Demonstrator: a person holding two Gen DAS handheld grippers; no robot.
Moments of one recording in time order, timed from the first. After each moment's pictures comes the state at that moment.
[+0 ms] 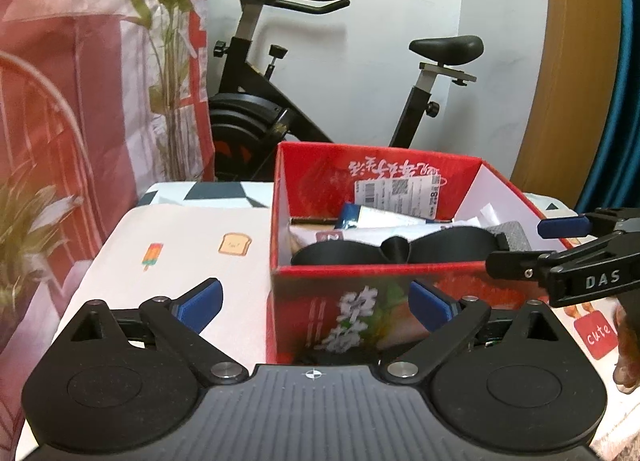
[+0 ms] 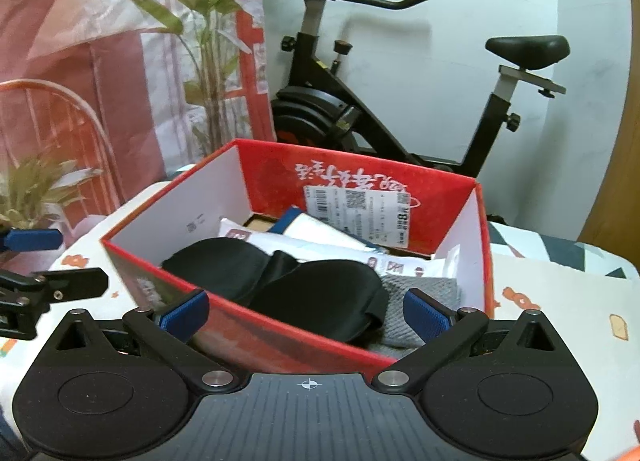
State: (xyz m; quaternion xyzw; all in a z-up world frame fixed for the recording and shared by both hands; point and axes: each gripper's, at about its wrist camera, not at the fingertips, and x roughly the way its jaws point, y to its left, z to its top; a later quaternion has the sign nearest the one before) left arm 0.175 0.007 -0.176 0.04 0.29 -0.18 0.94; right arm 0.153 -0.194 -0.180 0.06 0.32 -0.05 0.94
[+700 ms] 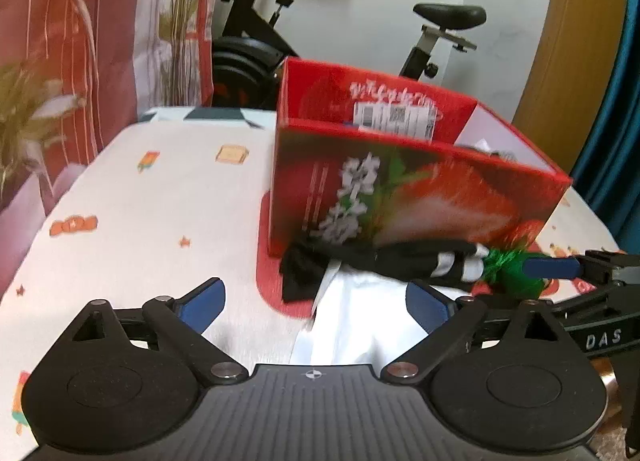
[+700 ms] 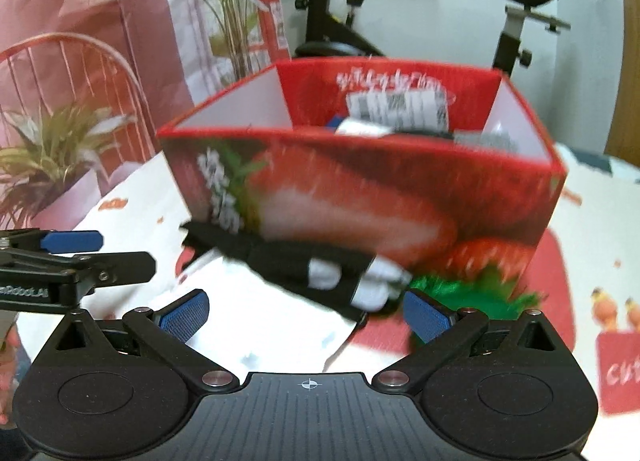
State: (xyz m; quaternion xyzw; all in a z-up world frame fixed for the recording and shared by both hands) left arm 0.139 0.031 -0.233 0.01 0.35 -0.19 0.92; right arm 0.098 -0.141 -0.247 0.11 0.36 -0.03 0.93
